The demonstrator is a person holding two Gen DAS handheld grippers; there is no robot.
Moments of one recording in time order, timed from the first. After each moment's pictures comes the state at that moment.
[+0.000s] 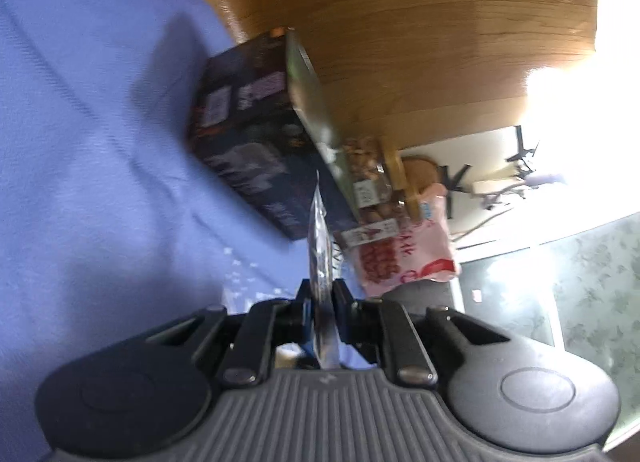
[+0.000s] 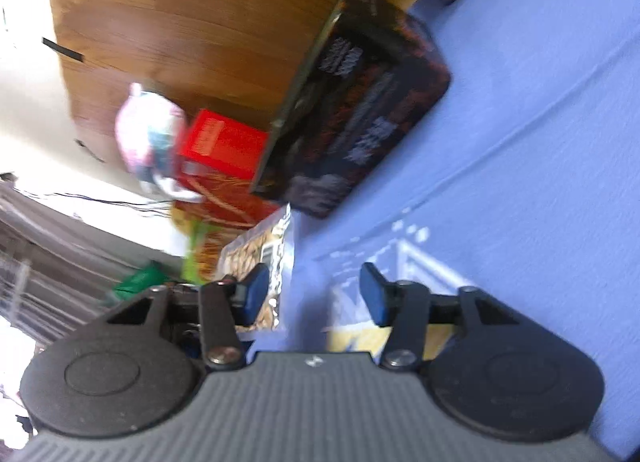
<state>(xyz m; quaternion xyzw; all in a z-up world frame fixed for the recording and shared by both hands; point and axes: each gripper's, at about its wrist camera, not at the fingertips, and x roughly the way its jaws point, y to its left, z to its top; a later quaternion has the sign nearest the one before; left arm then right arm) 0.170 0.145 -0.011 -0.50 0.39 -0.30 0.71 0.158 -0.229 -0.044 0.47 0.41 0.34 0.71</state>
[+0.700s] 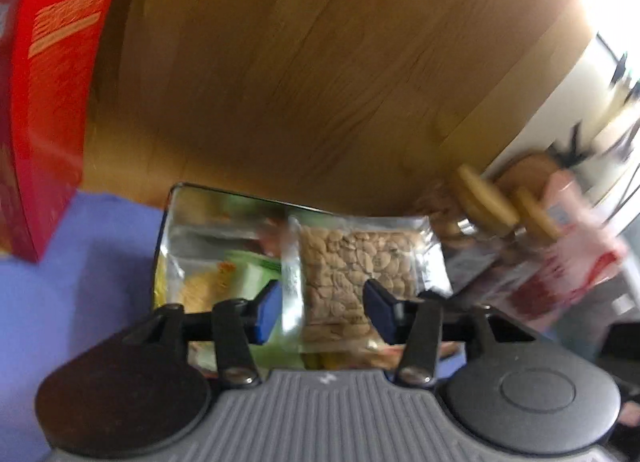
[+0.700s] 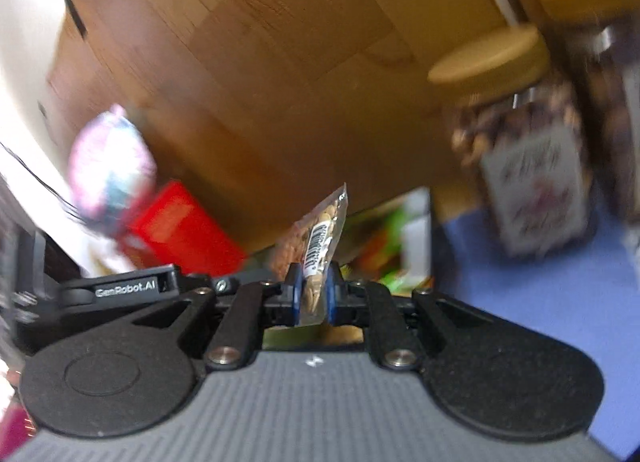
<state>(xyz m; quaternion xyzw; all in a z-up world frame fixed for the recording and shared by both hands) 0.308 0.036 0.069 -0.19 0.39 -0.15 0.89 0.266 -0.187 0.048 0.21 0.28 0.24 0.90</state>
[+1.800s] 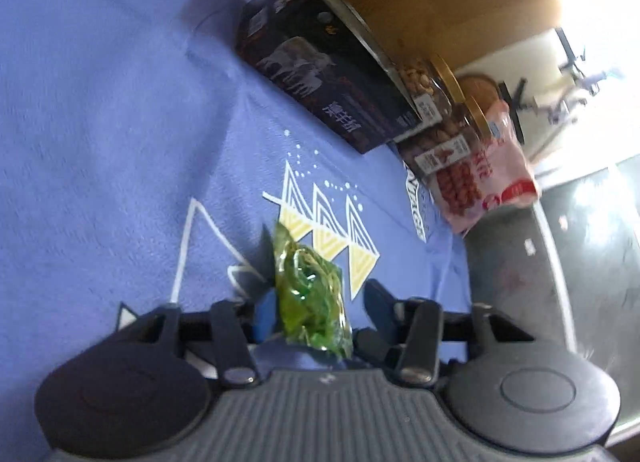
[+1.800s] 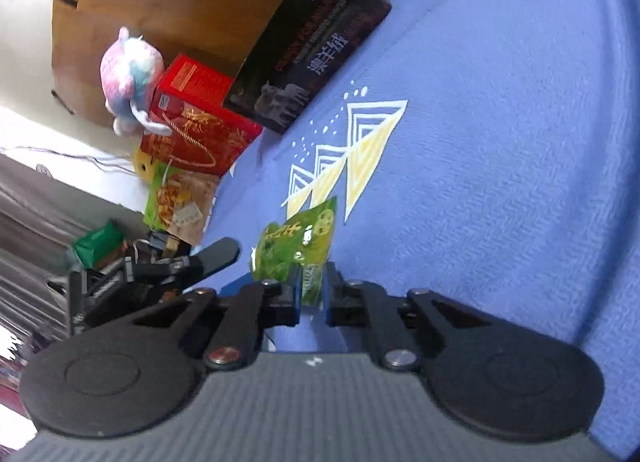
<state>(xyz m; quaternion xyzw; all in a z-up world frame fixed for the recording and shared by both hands) 0.104 0.096 -0.025 -0.39 0.45 -0.23 0.77 0.068 -0.235 -0.049 0.40 0.44 0.28 0.75</state>
